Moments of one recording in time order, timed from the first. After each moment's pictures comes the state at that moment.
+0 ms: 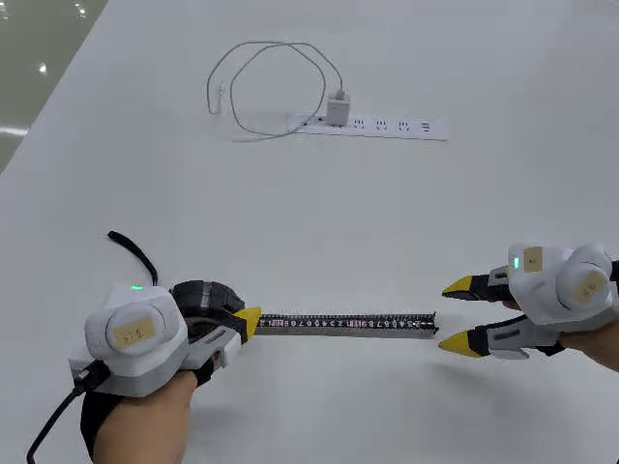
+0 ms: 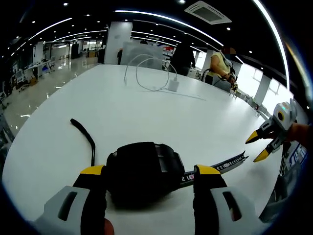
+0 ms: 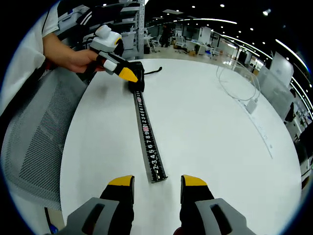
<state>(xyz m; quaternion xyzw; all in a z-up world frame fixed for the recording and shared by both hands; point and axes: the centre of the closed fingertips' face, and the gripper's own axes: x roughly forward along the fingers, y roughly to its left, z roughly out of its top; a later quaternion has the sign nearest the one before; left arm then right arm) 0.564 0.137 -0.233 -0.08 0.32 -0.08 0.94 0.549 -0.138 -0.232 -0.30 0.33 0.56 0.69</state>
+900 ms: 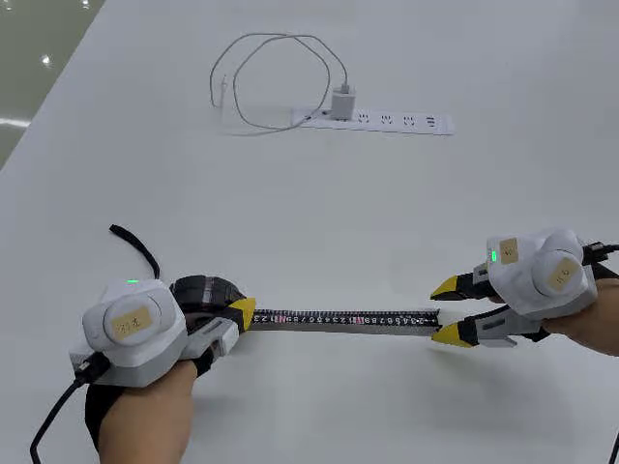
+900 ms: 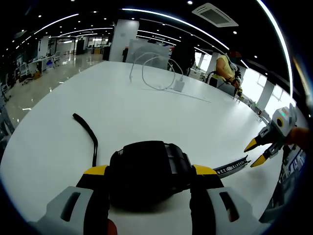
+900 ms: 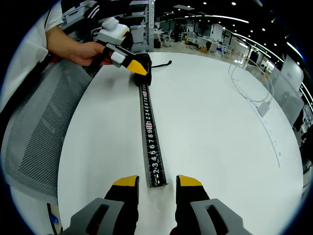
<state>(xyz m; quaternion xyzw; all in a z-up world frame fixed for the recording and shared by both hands) 0.566 0.142 -0.240 -0.10 0.32 -0.06 0.94 0.551 -0.128 -0.247 -0.32 0.35 0.59 0.66</state>
